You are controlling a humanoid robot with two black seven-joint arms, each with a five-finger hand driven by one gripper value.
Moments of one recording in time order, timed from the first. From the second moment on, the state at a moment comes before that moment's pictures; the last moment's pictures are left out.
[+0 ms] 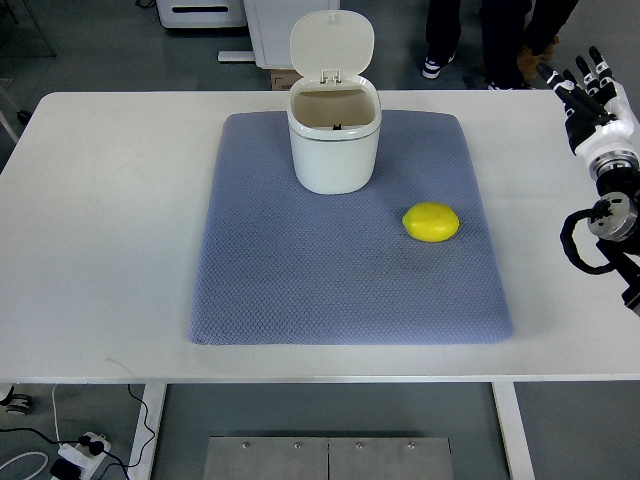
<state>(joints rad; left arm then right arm) -0.02 0.00 -0.10 -0.17 0.00 0.21 -0.12 0.85 -0.31 0.69 0.68 0.01 -0.07 0.44</state>
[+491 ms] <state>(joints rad) -0.02 0.00 -0.10 -0.17 0.00 0.20 -0.12 0.84 -0.31 0.69 0.67 0.01 -0.09 0.44</state>
